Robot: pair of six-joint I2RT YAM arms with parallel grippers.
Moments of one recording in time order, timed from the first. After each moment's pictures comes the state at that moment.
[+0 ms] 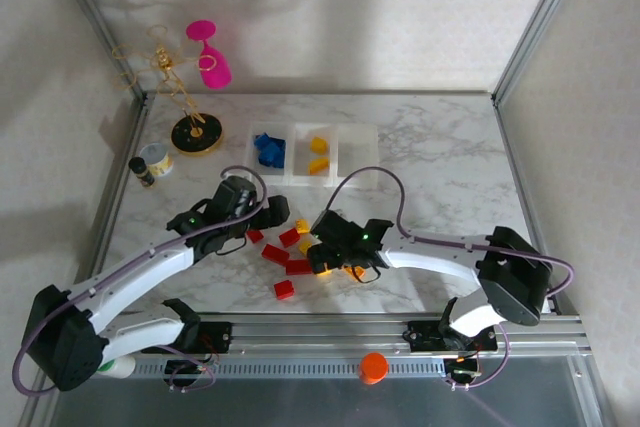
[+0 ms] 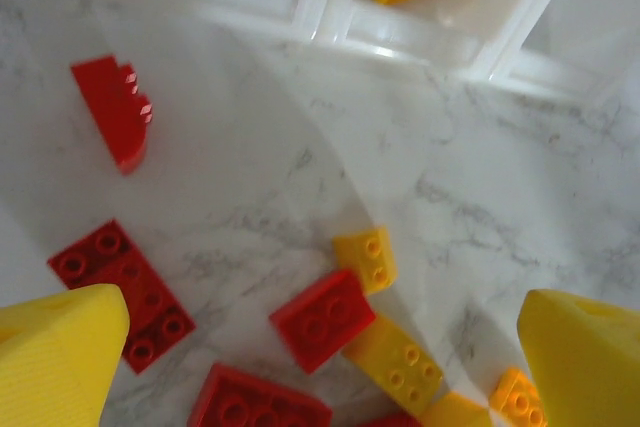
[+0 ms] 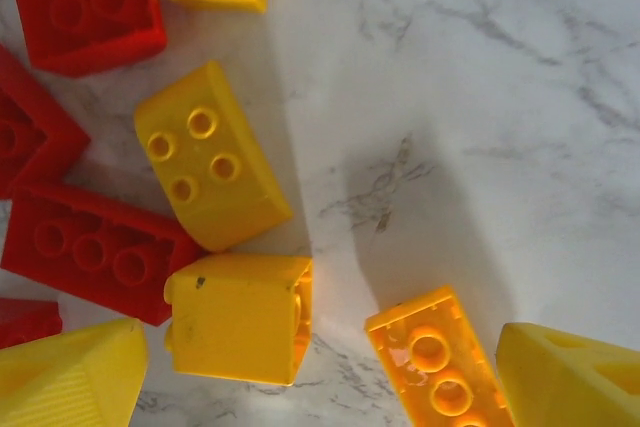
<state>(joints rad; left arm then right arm) -0.59 1.06 0.71 -0.45 -0.09 -0.73 1.12 1.50 0.90 -0.57 0.14 0.70</state>
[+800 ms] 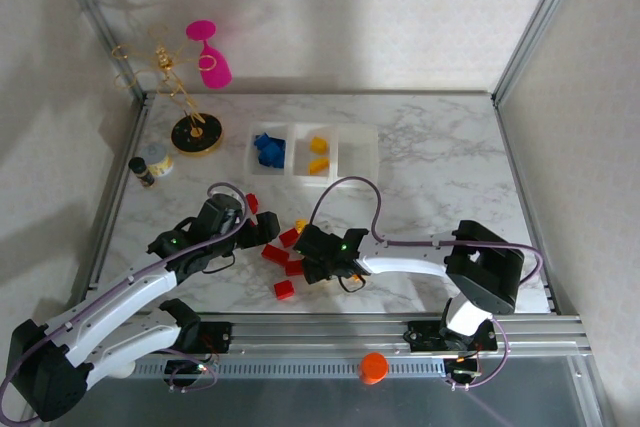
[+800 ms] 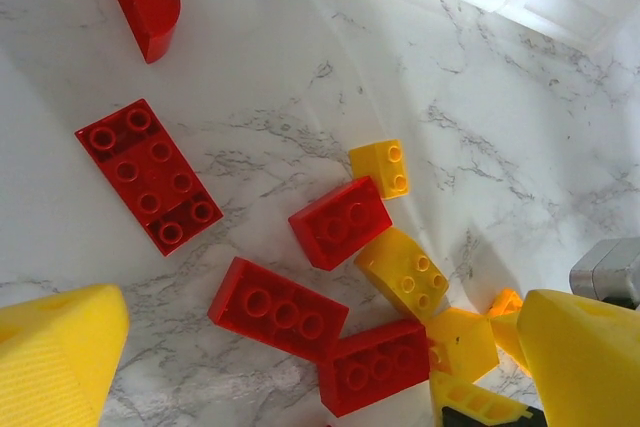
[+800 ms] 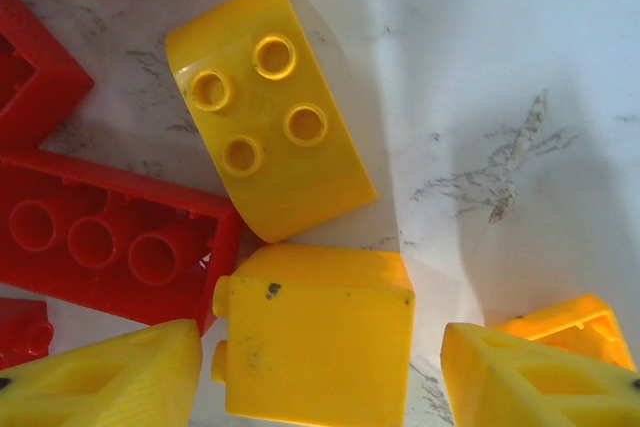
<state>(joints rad) -0.60 0.88 0.62 -0.54 -0.03 -0.80 1.19 1.64 0.94 -0.53 0.16 0.74</state>
